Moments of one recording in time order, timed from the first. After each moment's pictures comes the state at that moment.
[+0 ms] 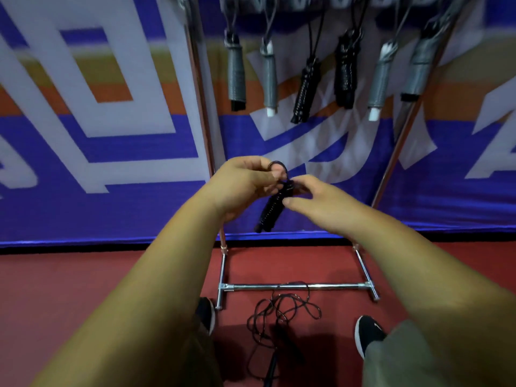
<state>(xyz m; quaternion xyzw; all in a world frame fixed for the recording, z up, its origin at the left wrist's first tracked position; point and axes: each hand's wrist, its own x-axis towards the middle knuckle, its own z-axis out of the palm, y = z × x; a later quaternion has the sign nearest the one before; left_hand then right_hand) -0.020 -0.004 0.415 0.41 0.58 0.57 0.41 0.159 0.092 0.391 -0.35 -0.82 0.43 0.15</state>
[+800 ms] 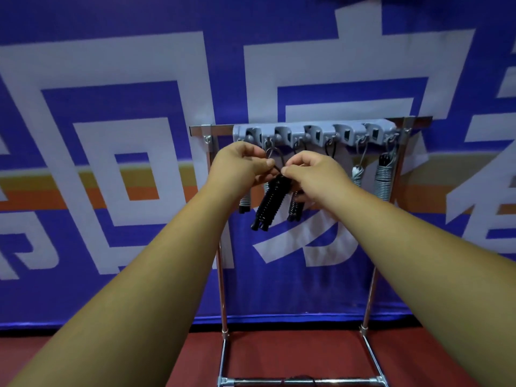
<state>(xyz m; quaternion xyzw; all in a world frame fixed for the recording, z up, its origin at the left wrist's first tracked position) -0.025 0.021 0.626 0.42 0.57 0.66 0.22 0.115 0.125 0.607 -0.30 -0.73 0.47 0.39</state>
